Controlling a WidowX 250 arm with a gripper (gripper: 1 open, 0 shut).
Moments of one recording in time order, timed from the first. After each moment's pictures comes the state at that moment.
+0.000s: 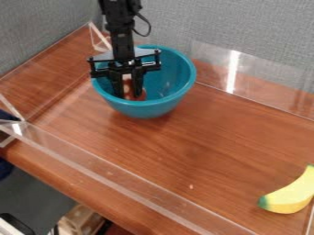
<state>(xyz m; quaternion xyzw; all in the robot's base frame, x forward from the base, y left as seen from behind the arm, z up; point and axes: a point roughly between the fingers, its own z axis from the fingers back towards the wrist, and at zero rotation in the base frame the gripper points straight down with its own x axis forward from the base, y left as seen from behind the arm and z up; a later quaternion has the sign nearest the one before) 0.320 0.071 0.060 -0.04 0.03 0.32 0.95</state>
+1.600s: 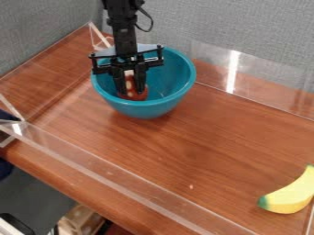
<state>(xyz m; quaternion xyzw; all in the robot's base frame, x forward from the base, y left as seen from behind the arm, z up) 0.322 0.067 0.067 -0.05 0.03 0.33 0.94</state>
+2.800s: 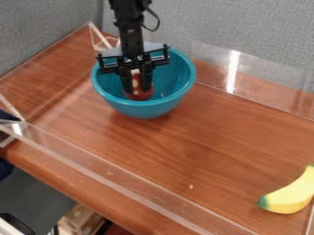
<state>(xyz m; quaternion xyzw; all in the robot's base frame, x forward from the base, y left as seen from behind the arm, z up) 0.330 0.061 0.066 -0.04 0.00 0.34 0.94</state>
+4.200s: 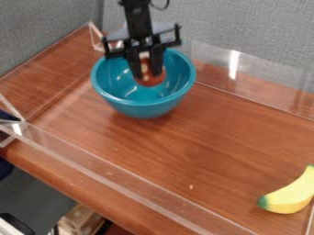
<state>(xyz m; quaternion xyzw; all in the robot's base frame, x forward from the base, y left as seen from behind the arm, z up) 0.320 0.030 0.121 -0.07 -0.05 0.32 0.94</state>
